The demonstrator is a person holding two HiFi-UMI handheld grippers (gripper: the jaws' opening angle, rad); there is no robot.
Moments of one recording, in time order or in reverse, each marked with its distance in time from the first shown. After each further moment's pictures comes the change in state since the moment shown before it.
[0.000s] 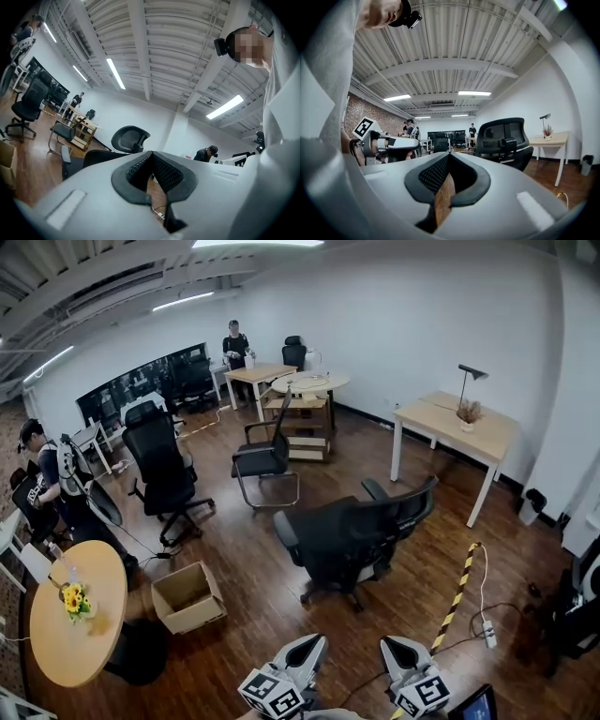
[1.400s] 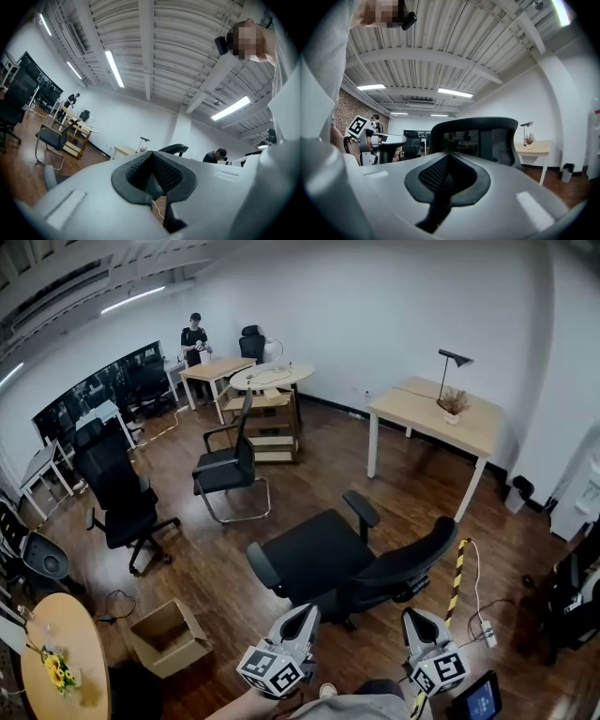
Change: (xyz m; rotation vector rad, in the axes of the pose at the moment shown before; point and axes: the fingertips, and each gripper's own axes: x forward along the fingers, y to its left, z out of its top) left arm 0.201 0.181 0.071 0.027 -0.015 -0.060; right arm 0.163 -0.186 0.029 -0.027 -0.016 -0.275
